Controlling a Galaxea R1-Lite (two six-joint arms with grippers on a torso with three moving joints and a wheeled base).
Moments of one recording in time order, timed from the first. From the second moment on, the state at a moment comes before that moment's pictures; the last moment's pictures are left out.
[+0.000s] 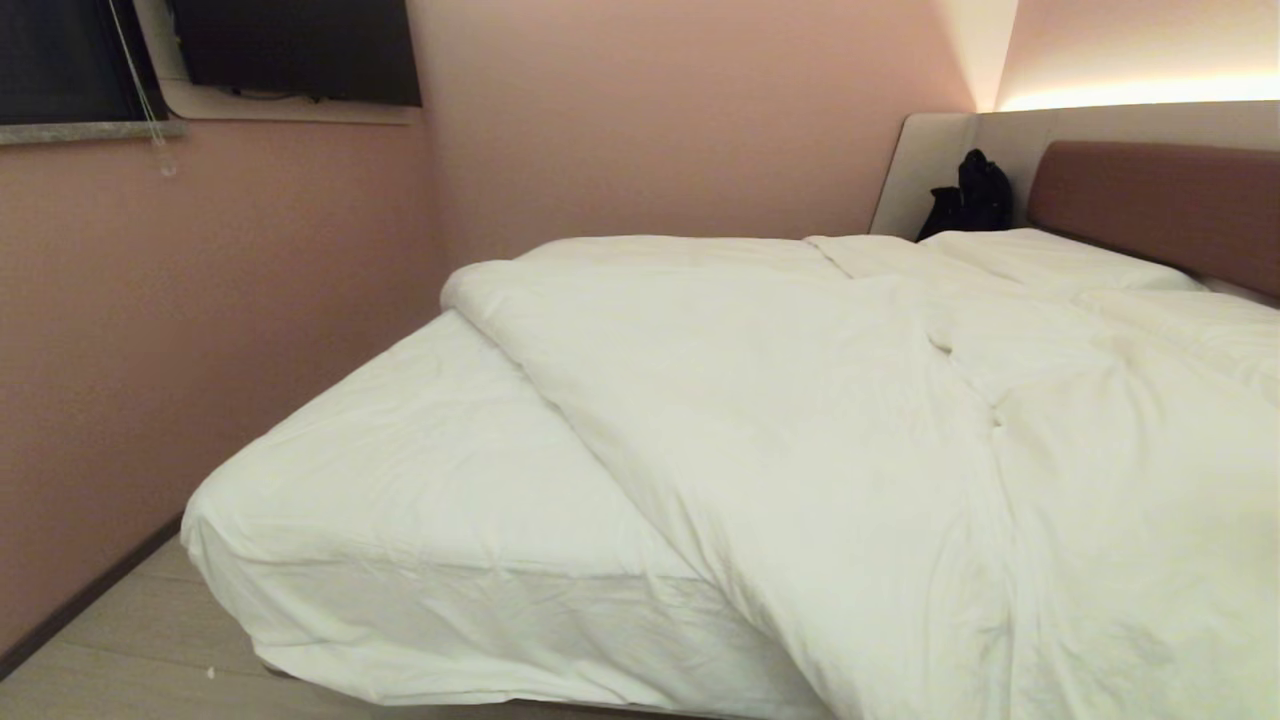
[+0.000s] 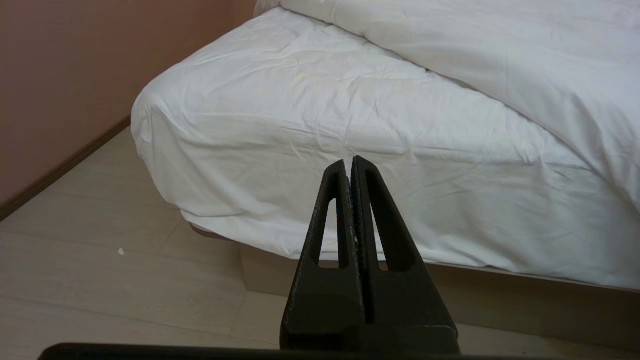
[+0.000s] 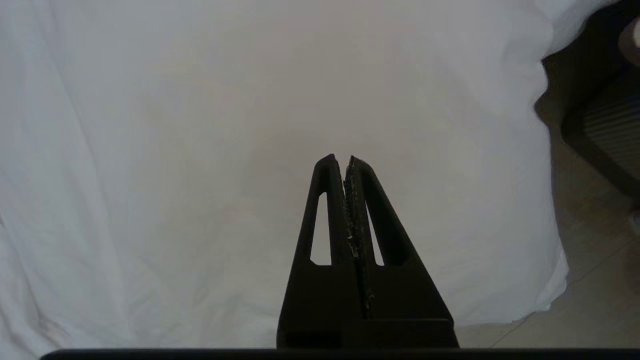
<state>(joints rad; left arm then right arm) 0.00 0.00 0.00 0.00 0.01 -0.06 -0.83 1.92 -1.42 0.34 0.11 0.15</state>
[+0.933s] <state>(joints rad) 0.00 0.00 0.00 0.00 0.01 -0.06 -1.06 2.04 -1.43 0.33 0.48 -0.32</state>
